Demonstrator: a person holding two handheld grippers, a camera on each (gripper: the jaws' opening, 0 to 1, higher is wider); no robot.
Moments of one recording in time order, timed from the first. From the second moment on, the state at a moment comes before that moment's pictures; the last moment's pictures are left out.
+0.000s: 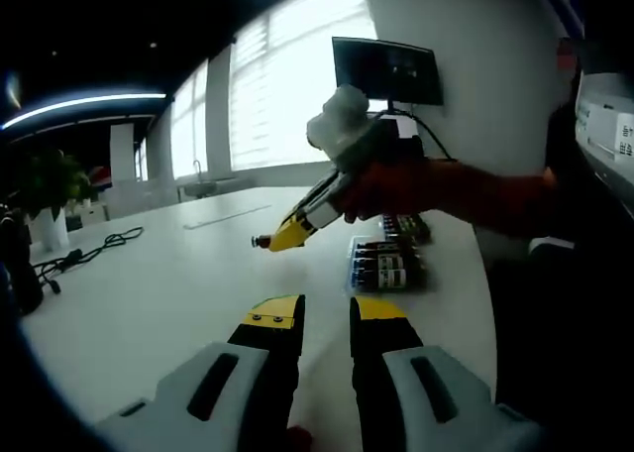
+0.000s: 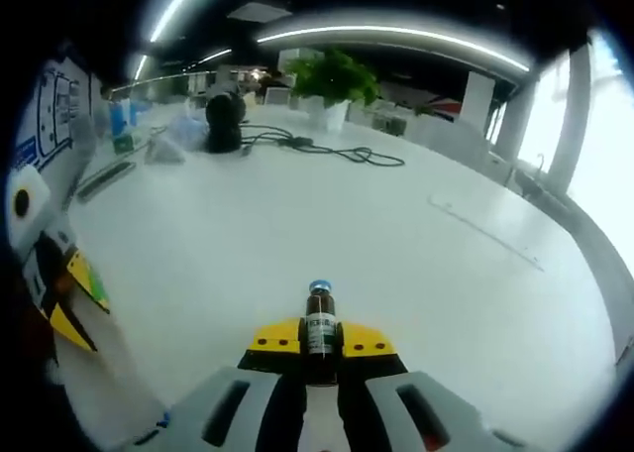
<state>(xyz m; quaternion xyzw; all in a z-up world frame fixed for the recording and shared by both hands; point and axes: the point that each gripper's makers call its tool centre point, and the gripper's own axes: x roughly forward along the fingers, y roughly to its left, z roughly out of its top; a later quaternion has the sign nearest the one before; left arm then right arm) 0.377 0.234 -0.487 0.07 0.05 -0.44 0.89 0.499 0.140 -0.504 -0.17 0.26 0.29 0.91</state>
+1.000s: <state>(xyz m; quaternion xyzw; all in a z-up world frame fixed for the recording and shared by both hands) 0.377 0.234 -0.488 0.07 0.05 -0.44 0.89 0.408 0.147 -0.462 -0.19 0.24 0.36 0.88</state>
